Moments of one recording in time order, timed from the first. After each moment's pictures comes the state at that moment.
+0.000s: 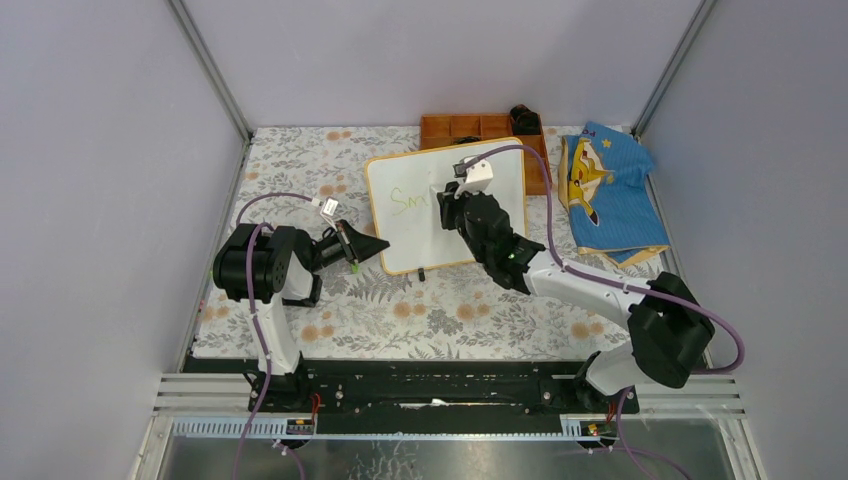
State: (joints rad) left arm -0.02 1.95 0.42 1.55 0.95 -0.86; right arm 0.84 1.47 0.95 0.36 0.44 0.23
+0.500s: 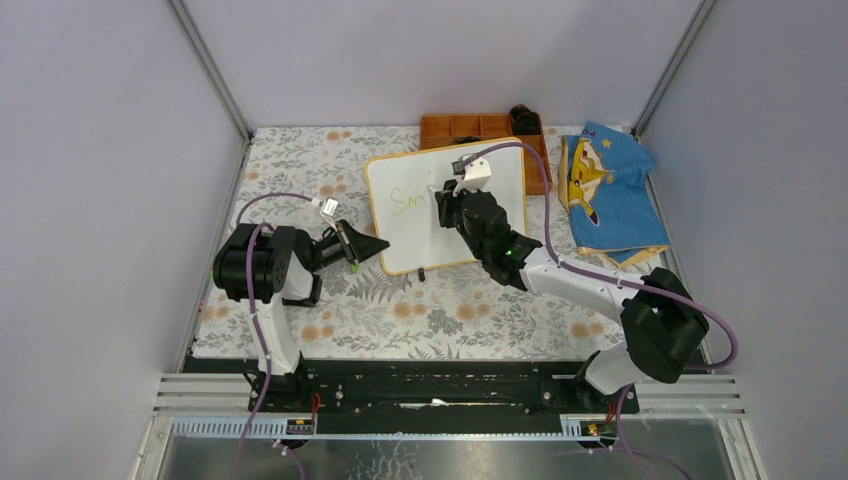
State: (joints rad) left arm -0.02 1.95 0.42 1.55 0.95 -0.86; right arm 0.83 1.50 0.97 0.36 0.42 0.25
